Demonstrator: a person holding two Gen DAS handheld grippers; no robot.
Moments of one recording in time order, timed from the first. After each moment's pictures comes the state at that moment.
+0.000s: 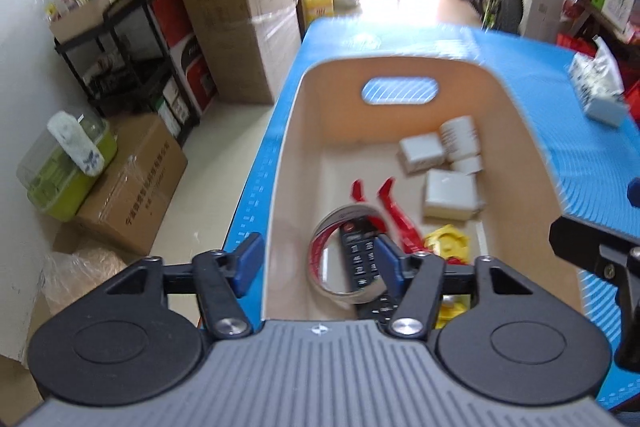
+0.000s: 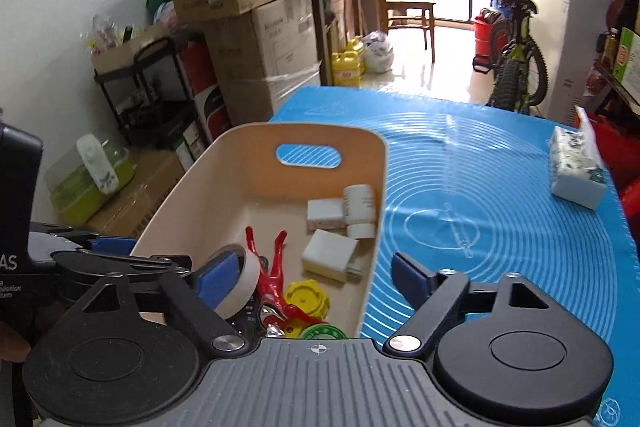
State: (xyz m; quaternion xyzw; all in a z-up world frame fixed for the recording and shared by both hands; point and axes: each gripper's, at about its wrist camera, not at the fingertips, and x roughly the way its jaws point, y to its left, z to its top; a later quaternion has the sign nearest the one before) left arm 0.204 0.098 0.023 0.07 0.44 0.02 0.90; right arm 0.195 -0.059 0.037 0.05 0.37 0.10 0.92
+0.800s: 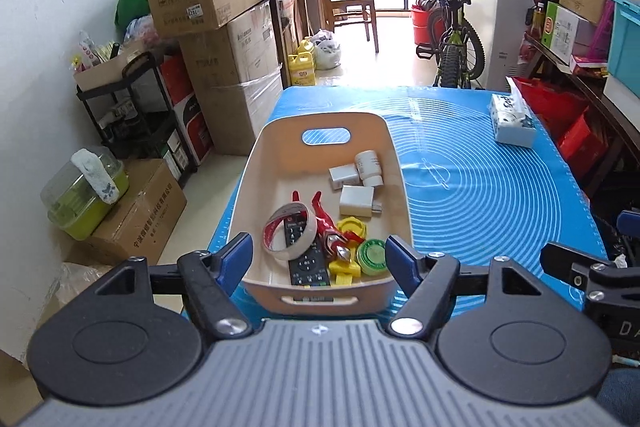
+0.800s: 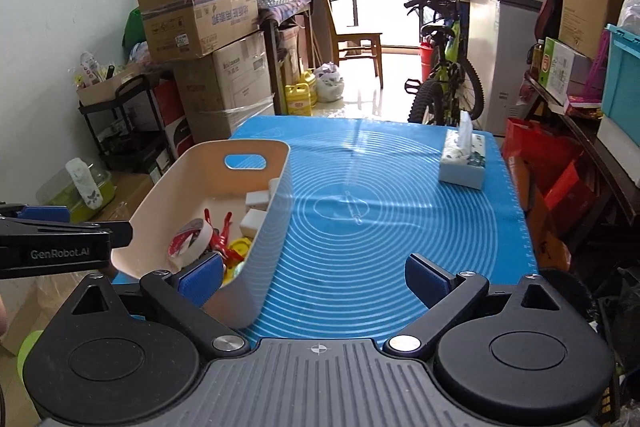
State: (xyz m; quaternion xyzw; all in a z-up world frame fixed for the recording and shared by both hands) left arm 0.061 0.028 0.097 0.08 0.36 0.00 0.93; right arm 0.047 -0.150 0.088 0.04 0.34 0.05 0.94
